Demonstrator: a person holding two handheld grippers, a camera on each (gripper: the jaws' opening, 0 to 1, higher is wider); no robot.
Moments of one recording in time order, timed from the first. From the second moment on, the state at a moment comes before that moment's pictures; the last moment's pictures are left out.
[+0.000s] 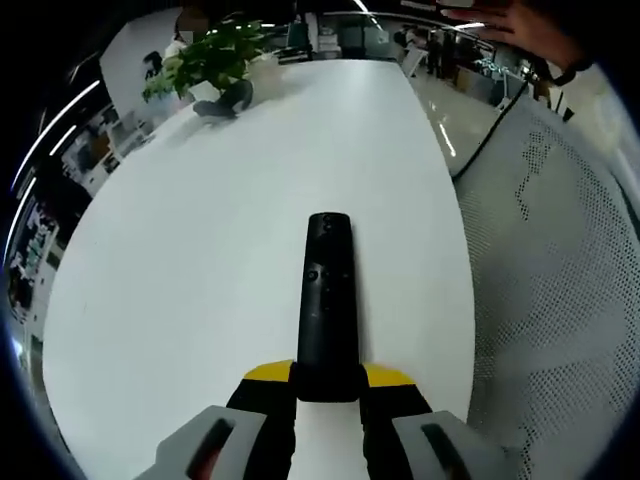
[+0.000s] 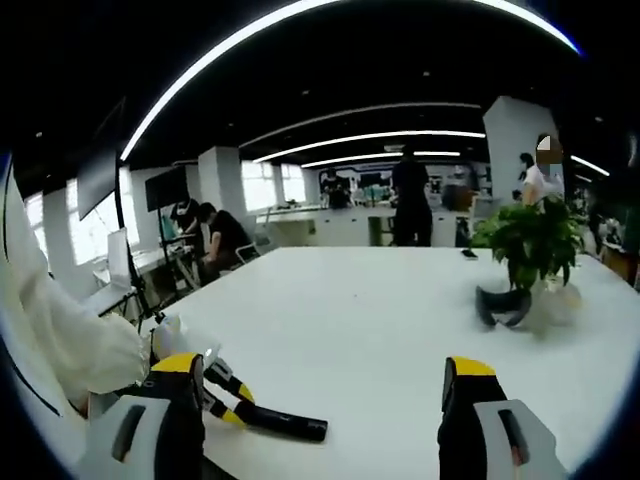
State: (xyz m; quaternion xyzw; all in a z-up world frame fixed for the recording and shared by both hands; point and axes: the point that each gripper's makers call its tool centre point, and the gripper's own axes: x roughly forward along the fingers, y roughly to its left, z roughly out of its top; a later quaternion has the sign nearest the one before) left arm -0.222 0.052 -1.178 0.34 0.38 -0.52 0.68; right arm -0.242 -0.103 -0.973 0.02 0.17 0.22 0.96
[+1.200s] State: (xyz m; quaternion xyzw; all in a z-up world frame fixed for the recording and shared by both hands) left arm -0.078 0.062 -1.177 0.40 0.37 -0.54 0.64; right arm -0.233 -0.124 -0.985 0.01 0.22 0.17 0.96
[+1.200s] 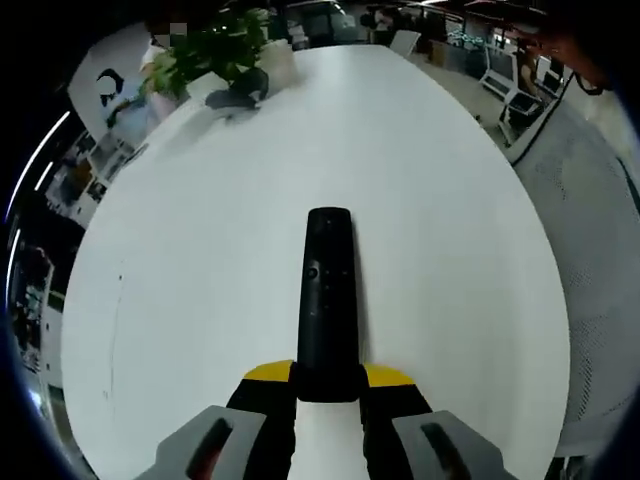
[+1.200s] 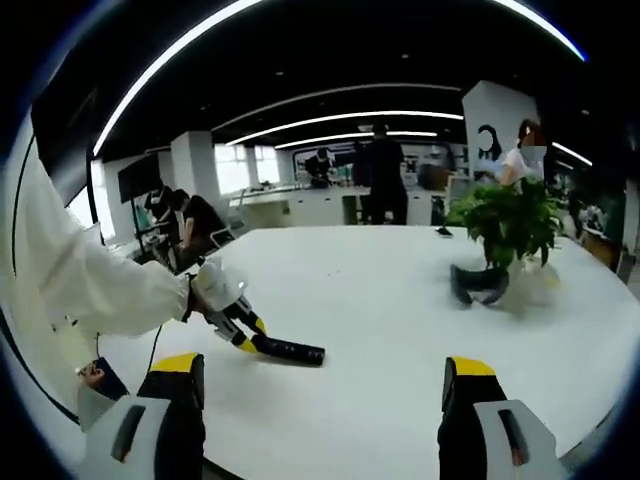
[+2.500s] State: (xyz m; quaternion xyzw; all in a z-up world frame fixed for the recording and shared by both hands) left arm 0.014 0.087 -1.192 0.41 0.41 -0.51 0.64; right arm -0.214 -0.118 -0.999 0.03 0.24 0.17 0.96
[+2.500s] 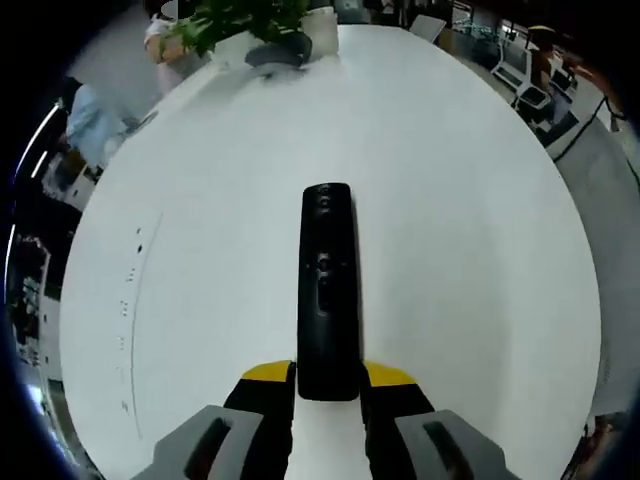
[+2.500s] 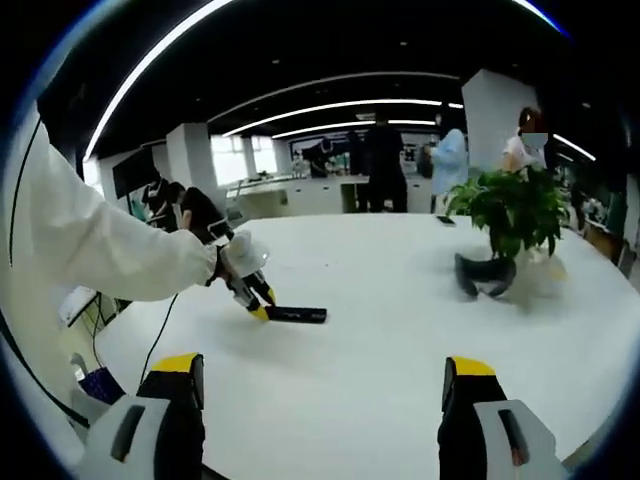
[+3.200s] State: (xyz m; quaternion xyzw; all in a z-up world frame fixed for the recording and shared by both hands) left arm 0.005 0.118 -1.149 0.30 0.42 -0.34 0.78; right arm -0.242 -0.112 -0.991 0.05 0.22 0.20 0.95
